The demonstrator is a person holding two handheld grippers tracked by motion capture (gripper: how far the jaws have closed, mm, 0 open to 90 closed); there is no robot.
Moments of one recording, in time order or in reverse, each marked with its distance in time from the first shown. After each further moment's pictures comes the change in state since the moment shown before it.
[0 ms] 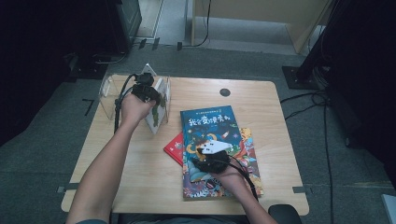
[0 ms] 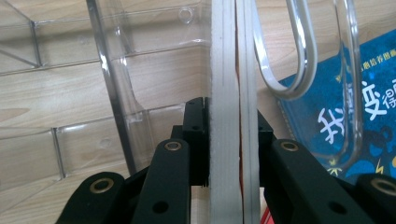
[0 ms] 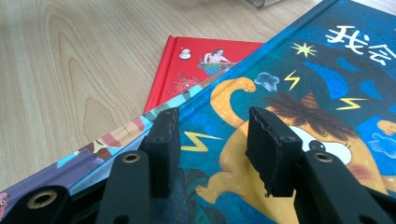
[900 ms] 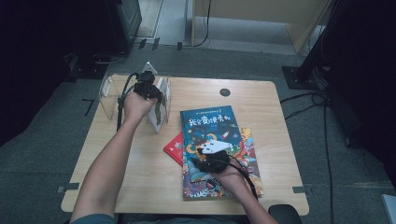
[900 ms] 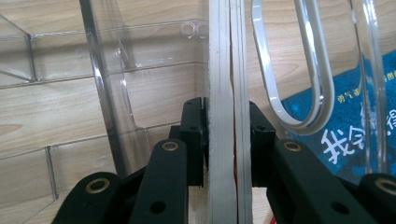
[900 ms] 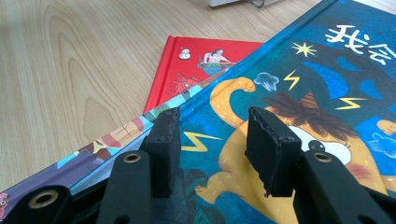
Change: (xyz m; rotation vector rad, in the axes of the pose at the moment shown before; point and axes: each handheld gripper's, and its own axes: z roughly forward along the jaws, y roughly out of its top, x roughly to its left) left arm 0.003 0.009 0.010 -0.016 -0.005 -0.019; right arm -0.001 0.000 0.000 0.000 0.000 0.002
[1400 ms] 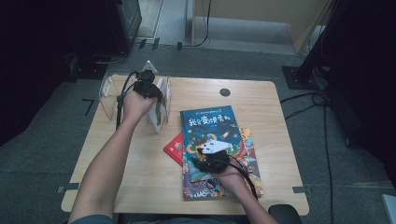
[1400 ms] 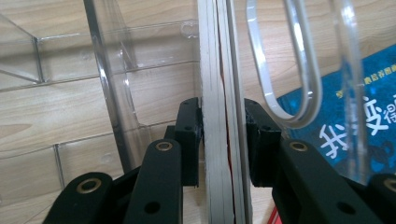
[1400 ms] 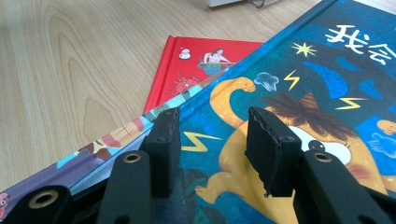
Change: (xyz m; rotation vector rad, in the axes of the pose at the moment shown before) left arm -0.003 0.003 -0.008 0.011 0.005 0.022; right arm 0.000 0.000 0.000 0.000 0.000 0.001
